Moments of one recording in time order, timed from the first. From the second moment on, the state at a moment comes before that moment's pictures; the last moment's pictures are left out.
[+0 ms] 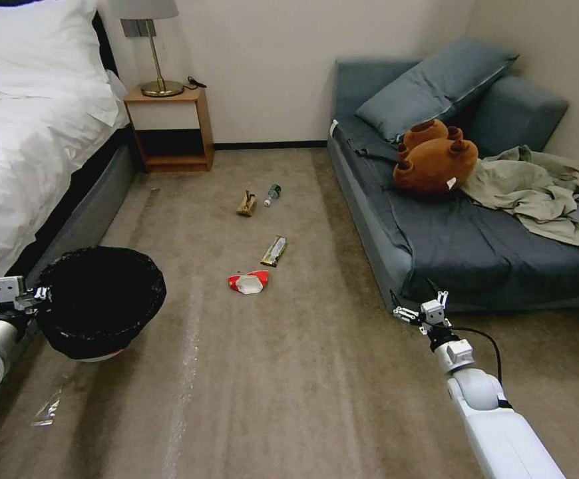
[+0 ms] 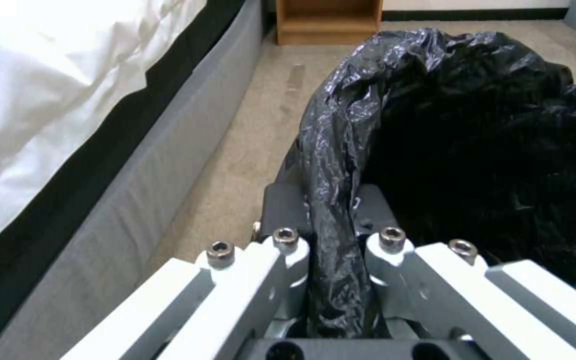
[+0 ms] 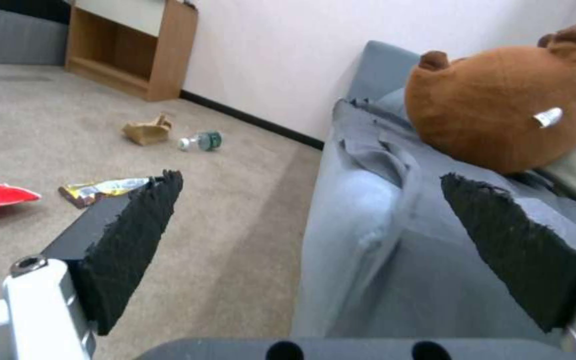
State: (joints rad) left arm 1.27 -0.81 -0.85 -1.55 -0.69 0.28 0.06; right arm -1.02 1.18 0.47 1.18 0.08 0.51 -0.19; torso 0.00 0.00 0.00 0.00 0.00
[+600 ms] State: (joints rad) left arm 1.26 -0.80 -0.84 -1.55 -0.70 0.28 0.06; right arm -0.99 1.20 0.44 1.16 0.08 0.51 -0.19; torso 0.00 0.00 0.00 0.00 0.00
